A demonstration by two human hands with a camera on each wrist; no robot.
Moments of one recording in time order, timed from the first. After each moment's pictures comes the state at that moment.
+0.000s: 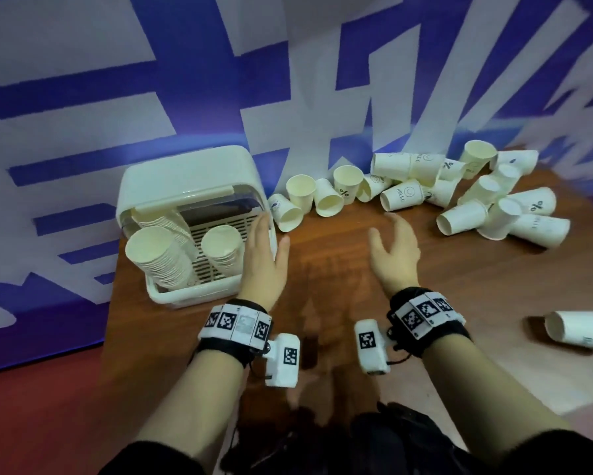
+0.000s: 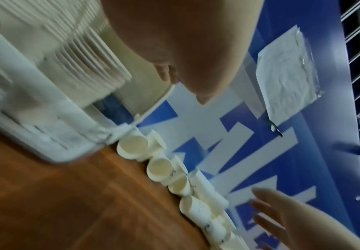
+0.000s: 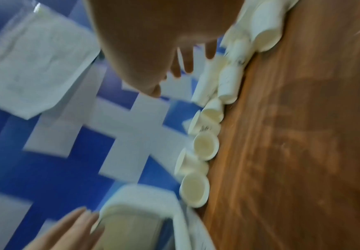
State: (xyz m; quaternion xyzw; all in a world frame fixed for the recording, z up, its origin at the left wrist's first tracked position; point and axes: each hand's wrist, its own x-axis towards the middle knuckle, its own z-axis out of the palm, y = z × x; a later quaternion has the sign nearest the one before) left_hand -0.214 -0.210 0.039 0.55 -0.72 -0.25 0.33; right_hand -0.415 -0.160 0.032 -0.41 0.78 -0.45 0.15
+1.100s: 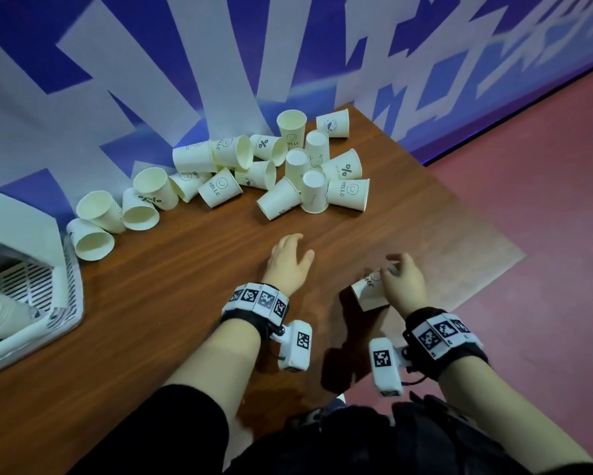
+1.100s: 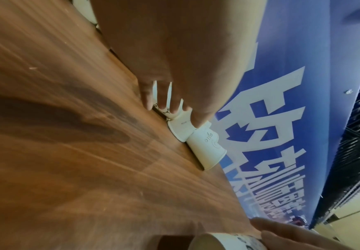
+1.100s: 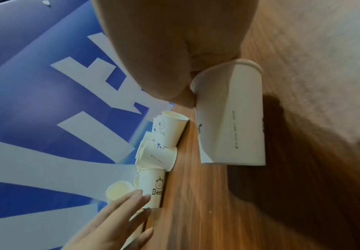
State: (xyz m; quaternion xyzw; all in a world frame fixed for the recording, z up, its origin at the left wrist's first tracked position) left_hand -0.587 -0.110 -0.034 0.45 -0.80 -0.39 0.05; right_hand -0.737 0.037 -0.030 -0.18 0.86 -0.37 0.28
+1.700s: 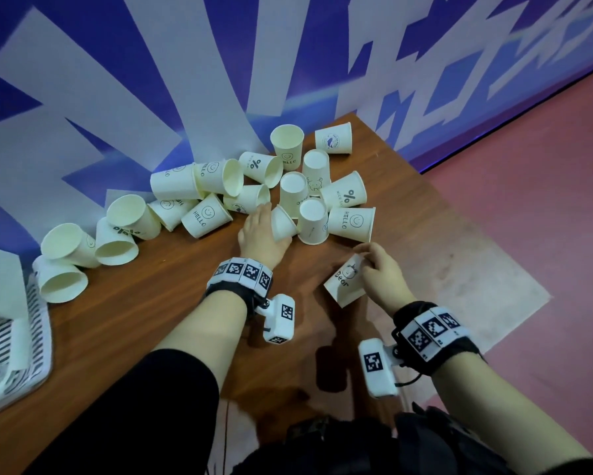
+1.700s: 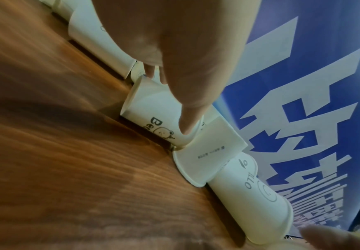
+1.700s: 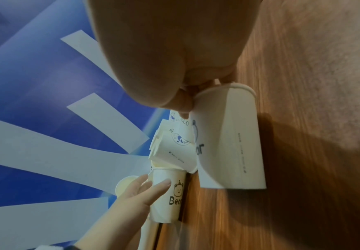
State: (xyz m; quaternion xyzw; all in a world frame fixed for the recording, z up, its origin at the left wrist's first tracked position) left_hand -0.646 -0.239 -0.055 0.52 -0.82 -0.23 0.07; right_hand -0.777 -0.058 -0.030 -0.26 0.80 -0.40 0.36
